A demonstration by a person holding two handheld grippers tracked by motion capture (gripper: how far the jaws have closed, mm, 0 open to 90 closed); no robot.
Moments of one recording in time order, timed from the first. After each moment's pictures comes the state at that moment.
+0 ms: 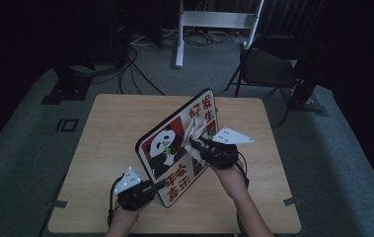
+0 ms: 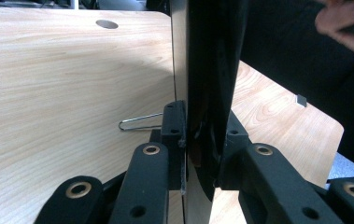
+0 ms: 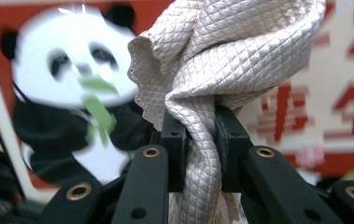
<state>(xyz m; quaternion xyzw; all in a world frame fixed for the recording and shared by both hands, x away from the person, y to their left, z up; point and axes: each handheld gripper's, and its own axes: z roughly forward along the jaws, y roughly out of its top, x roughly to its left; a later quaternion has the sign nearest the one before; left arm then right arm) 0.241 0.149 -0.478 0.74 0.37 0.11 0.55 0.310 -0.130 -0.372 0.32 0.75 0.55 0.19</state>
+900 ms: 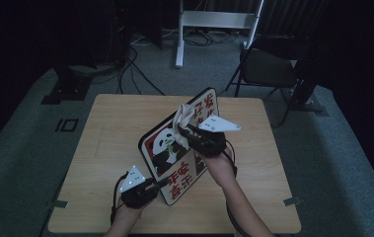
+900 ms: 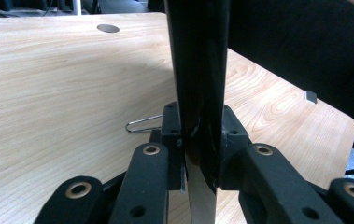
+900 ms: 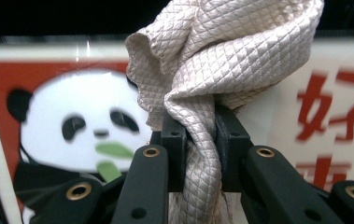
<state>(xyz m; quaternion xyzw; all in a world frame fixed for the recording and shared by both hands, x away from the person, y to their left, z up) 0.245 0.142 -0.478 0.75 0.36 0.13 0.54 0.328 -0.100 -0.357 0.30 0.75 0.55 0.21</state>
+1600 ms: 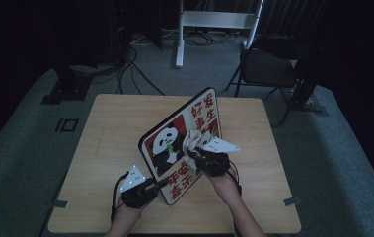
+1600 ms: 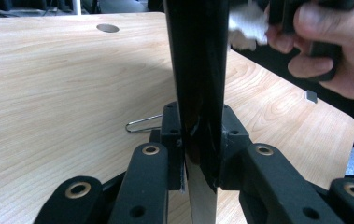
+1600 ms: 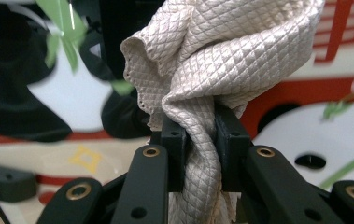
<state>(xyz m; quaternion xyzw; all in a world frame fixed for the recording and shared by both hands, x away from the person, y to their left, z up) 0.246 0.142 -0.478 0.75 0.36 0.13 0.54 0.317 -0.121 -0.433 0.34 0.77 0.50 0.19</state>
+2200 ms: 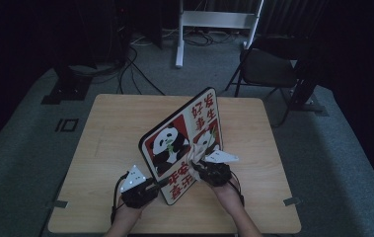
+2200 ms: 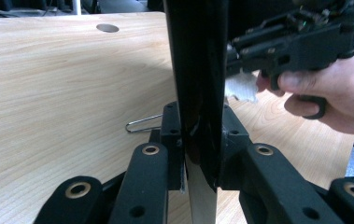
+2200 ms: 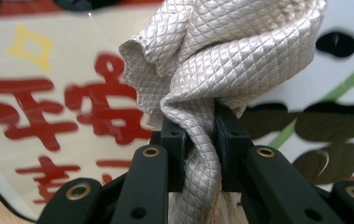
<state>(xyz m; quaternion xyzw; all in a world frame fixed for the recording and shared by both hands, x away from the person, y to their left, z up) 0.246 0.142 -0.477 0.75 0.36 0.13 0.54 0.310 -0.133 -0.480 0.37 0.79 0.46 0.16</state>
